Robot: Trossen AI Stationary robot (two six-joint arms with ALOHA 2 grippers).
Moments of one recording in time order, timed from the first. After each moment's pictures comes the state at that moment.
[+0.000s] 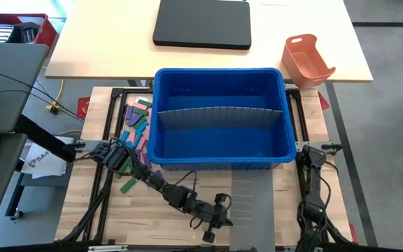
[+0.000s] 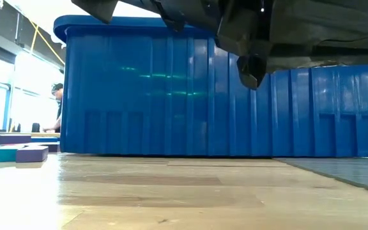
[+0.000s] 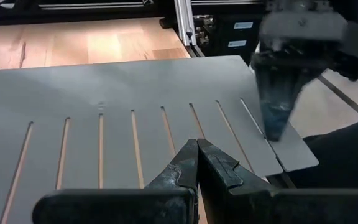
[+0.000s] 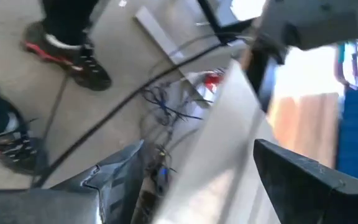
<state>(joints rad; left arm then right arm) -0.49 2.26 1.50 0.33 -0.12 -0.15 1.17 2.75 2.35 -1.27 0.85 0.46</state>
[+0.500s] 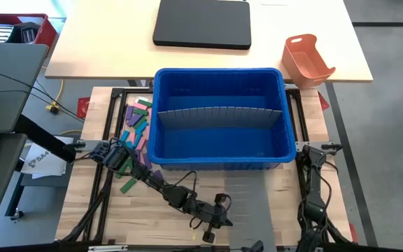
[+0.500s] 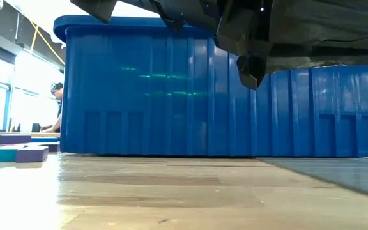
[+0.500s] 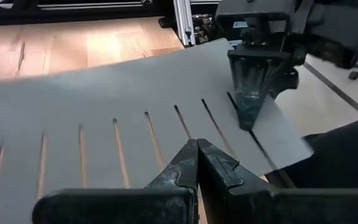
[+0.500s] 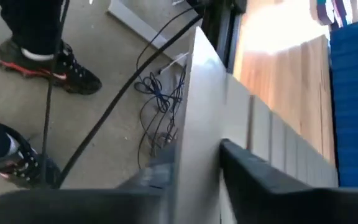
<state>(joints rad) -0.50 2.26 1.50 0.33 -0.12 -0.13 1.17 2.74 2.36 -1.39 0.83 0.77</state>
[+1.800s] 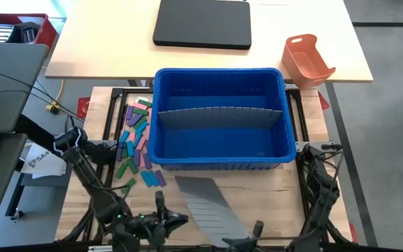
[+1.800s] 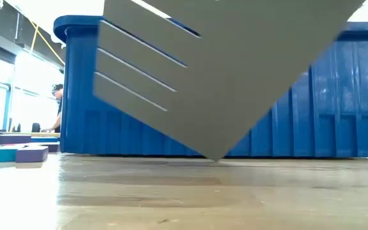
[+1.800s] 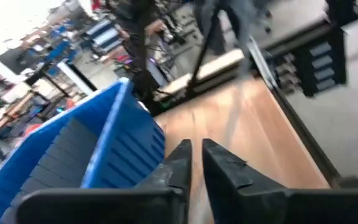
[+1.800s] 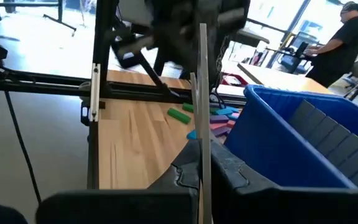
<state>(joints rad) -0.90 1.73 1.44 -0.22 -1.02 0.10 1.01 2.27 2.36 -1.06 1.26 0.67</state>
